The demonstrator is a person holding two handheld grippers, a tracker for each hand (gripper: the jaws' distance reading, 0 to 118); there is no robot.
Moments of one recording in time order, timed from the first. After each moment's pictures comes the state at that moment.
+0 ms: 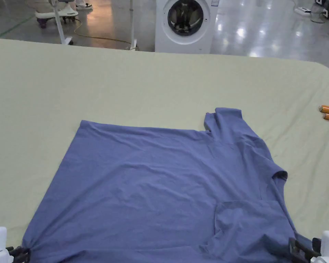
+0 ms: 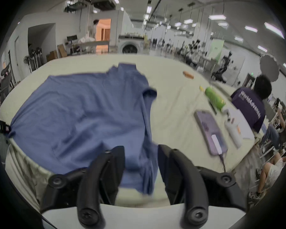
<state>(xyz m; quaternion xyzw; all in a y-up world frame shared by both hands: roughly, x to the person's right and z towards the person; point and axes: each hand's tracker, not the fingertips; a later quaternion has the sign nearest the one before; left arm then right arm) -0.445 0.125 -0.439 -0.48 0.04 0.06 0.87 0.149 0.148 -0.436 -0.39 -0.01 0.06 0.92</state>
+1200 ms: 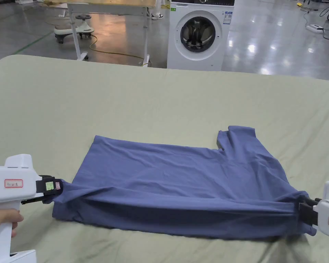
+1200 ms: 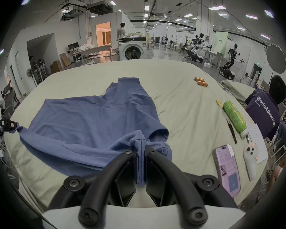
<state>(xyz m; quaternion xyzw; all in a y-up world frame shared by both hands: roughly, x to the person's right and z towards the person) -0.475 0.196 -0.585 -0.40 0.01 0.19 0.90 0.152 0.182 -0.586 -0.36 0.01 0.01 0.93</state>
